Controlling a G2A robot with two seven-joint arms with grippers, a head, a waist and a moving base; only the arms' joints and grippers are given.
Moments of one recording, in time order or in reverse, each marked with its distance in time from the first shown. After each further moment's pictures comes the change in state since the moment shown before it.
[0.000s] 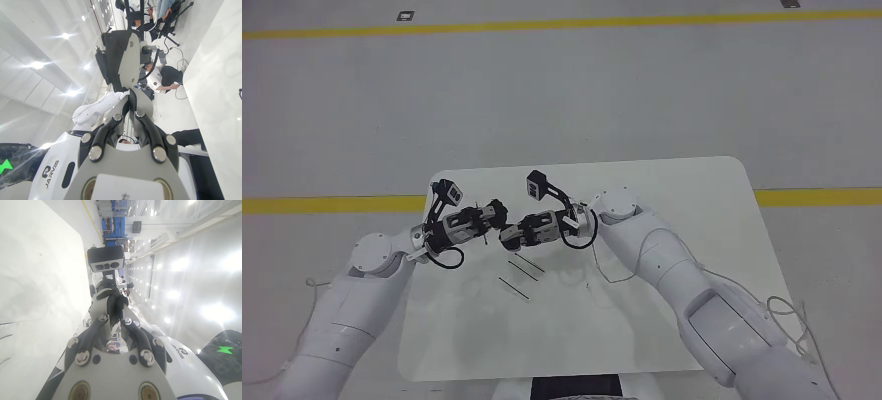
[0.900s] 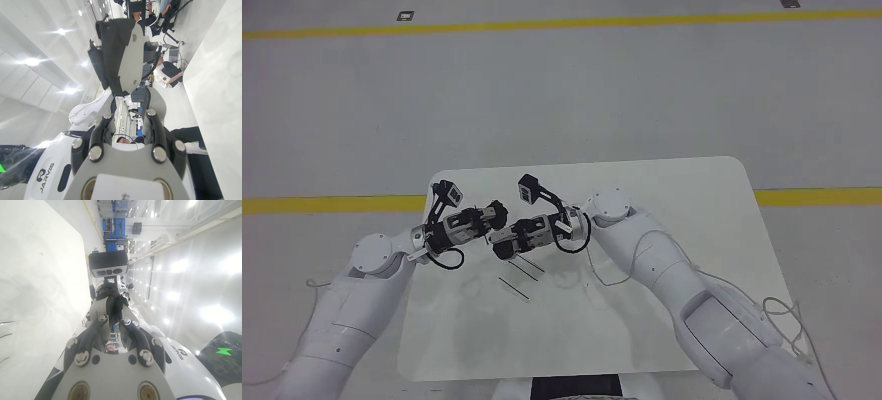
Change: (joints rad) left arm 0.003 -0.004 -0.005 0.002 0.000 0.010 0.002; right arm -0.004 -0.023 -0.019 -0.010 -0.026 0.002 -0.004
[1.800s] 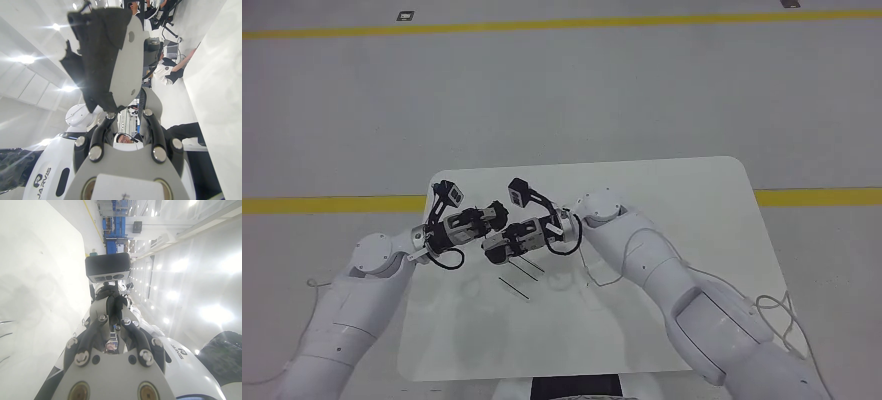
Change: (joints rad) left arm -0.004 -0.004 0.000 0.008 0.002 0.001 -0.011; right arm 0.032 -0.048 -0.032 0.070 0.000 -0.011 0.015
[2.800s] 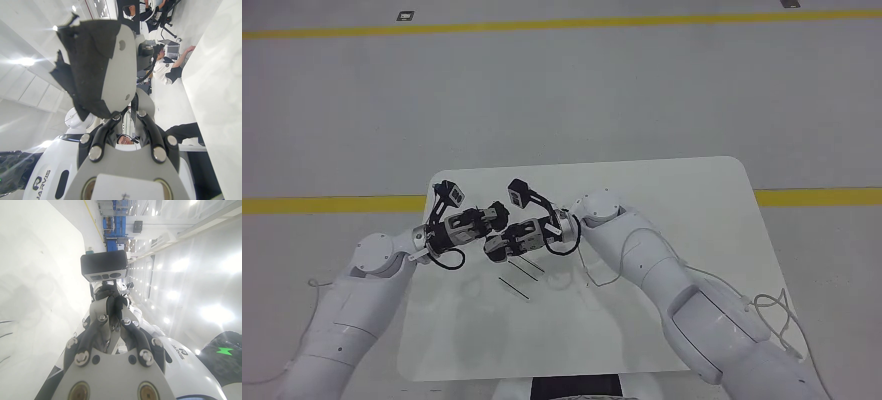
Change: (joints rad) left arm 0.000 -0.003 0.001 0.000 0.006 0.000 -0.001; right arm 0.011 -0.021 0.008 0.049 -0.010 -0.013 0.002
